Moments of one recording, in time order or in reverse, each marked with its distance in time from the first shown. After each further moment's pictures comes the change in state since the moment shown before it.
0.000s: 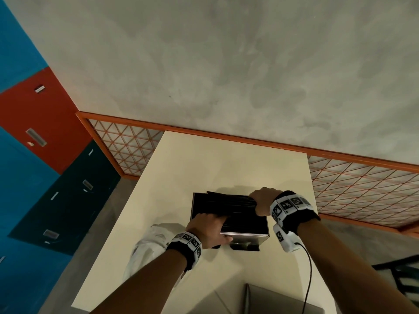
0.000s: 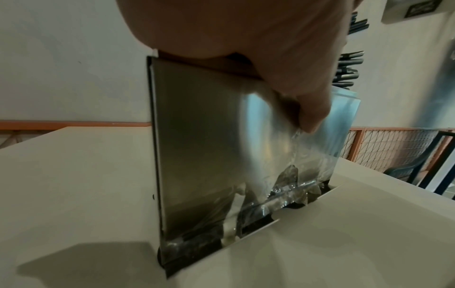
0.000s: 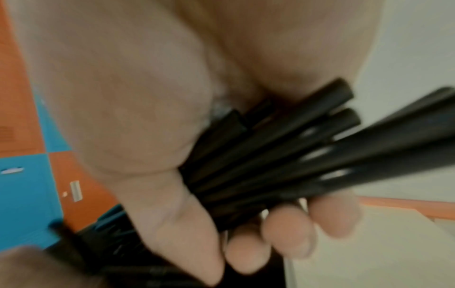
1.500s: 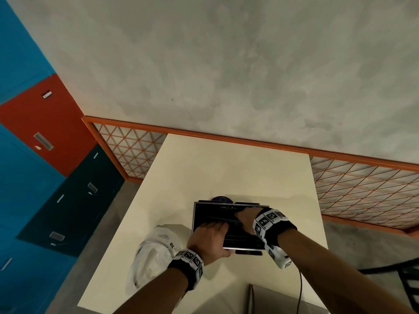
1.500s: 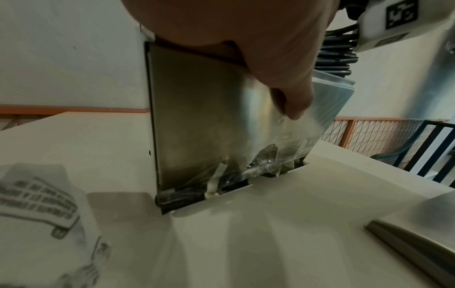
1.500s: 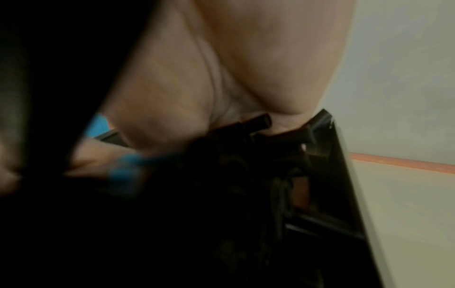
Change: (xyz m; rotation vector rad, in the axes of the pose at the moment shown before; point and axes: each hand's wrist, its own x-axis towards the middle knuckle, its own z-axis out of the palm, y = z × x) left_hand -0.031 0.014 0.022 0.063 0.184 0.011; right_hand 0.026 -0.035 0.064 -0.176 0.187 -0.173
